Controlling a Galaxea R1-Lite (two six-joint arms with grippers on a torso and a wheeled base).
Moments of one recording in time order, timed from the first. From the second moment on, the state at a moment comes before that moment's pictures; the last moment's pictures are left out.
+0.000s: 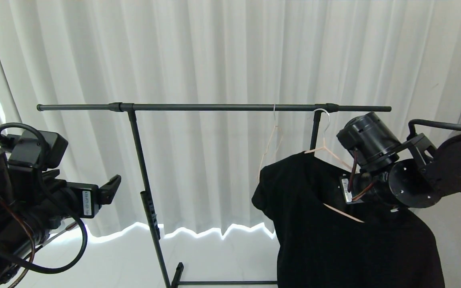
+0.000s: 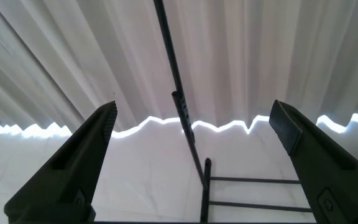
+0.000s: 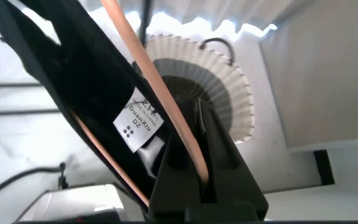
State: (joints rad) left arm -0.23 1.29 -0.46 -0.56 0.36 0.17; right arm 0.72 1.73 -1.26 0.46 -0.65 0.46
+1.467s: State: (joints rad) left arm -0.26 1.29 -0.46 -0.56 0.36 0.17; right arm 0.84 2.03 -1.88 0.69 -0.65 0.50
